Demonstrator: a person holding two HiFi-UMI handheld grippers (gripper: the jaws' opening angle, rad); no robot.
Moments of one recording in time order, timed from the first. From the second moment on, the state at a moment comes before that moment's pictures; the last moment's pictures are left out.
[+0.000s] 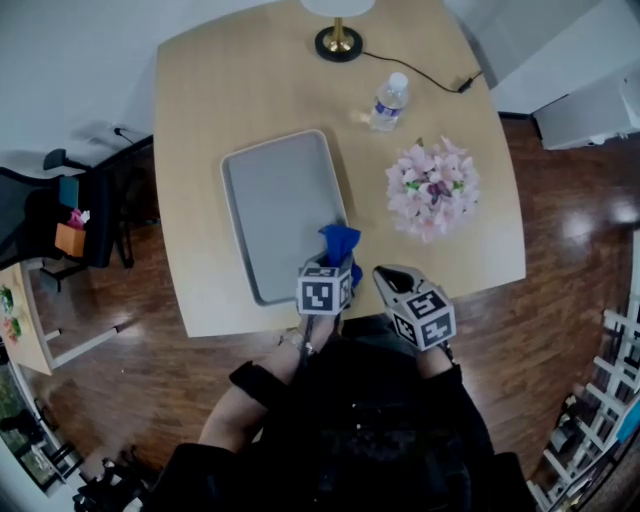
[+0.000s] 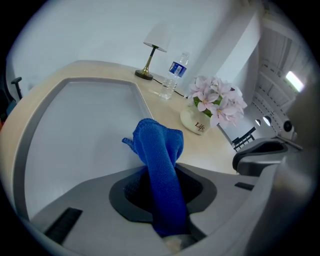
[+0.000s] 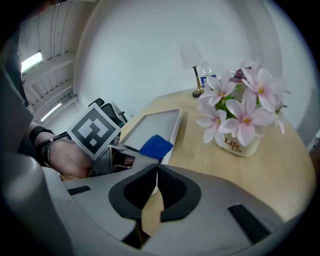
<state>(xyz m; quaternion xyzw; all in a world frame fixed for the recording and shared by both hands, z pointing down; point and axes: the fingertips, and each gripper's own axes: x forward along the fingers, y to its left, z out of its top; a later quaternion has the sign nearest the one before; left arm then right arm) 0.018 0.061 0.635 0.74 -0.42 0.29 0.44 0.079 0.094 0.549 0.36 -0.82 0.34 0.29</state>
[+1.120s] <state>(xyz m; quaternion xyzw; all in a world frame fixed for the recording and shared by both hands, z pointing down) -0.110 0.109 0.635 0.67 -0.54 0.30 0.41 0.044 0.102 0.547 0.31 -0.85 0.32 0.29</state>
